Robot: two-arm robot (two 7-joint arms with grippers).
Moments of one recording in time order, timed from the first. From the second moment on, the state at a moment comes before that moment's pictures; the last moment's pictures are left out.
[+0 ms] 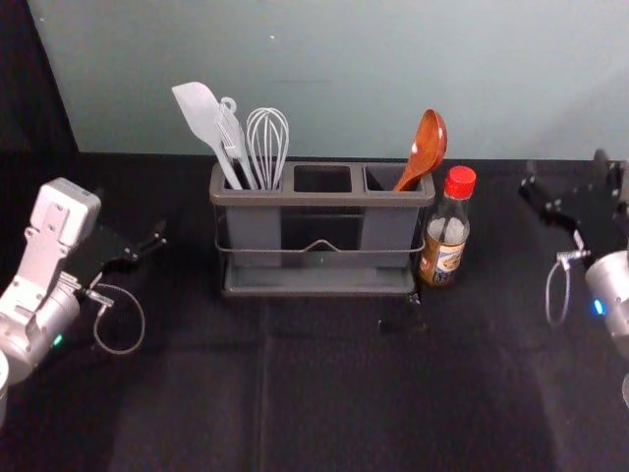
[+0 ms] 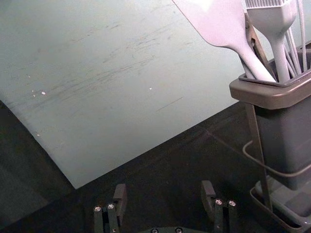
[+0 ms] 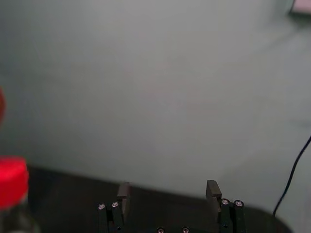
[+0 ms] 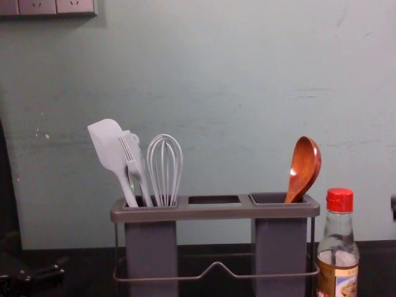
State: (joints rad) left arm -0.20 0.60 0.45 -1.41 -0.25 -0.12 0.03; right arm 0.18 0.13 0.06 -1.36 -0.08 -0.18 0.14
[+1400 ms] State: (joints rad) left arm -0.20 0.60 0.45 -1.41 -0.25 -0.12 0.03; right arm 0.18 0.19 -0.05 -1.34 -0.04 -0.06 0.17
